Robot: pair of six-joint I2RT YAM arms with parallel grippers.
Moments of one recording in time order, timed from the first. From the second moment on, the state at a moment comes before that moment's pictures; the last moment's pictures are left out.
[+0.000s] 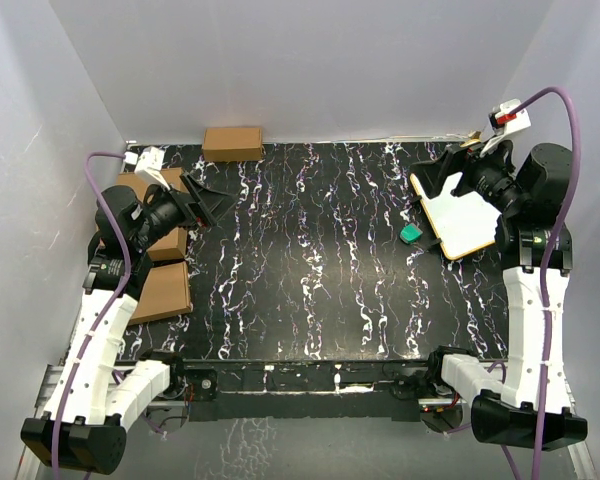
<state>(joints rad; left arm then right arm) -0.13 0.89 1.00 -0.23 0.56 -0.61 -0.15 1.01 1.37 -0.45 -0.66 0.06</state>
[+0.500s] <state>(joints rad) -0.13 0.89 1.00 -0.24 0.57 -0.63 -0.15 0.99 1.37 -0.45 -0.60 0.09</state>
